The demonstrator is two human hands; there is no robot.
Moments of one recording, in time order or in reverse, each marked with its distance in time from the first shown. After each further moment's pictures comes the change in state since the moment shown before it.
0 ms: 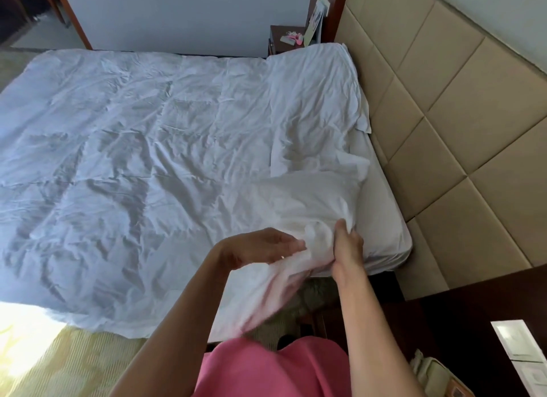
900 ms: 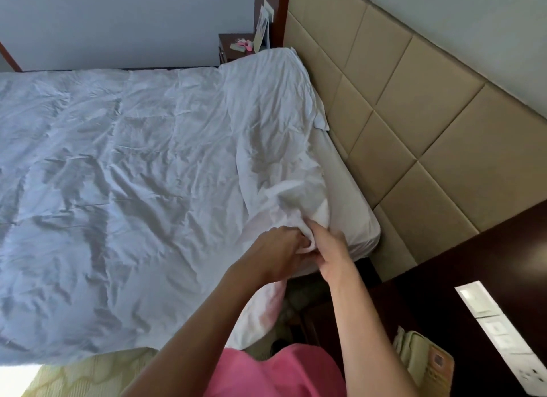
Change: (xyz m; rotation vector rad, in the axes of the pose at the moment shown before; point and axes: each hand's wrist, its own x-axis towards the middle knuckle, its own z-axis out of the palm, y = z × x) left_hand 0.038 0.038 0.047 0.946 0.318 0.419; right_hand -0.017 -0.023 -0.019 -0.020 -0.090 0.139
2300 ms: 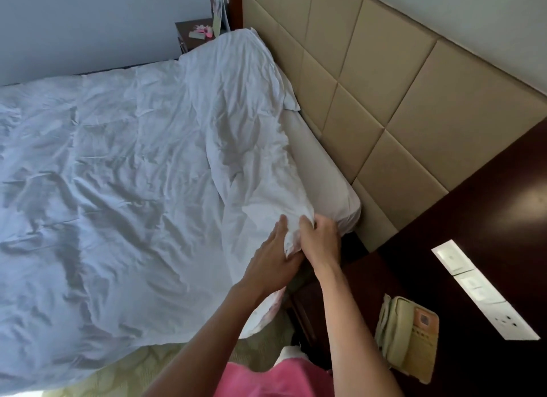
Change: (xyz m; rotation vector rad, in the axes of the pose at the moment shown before) left_hand 0.022 0.033 0.090 -0.318 -0.099 -0.369; right_hand 0.000 0.016 -0.058 -0.361 0.260 -0.334
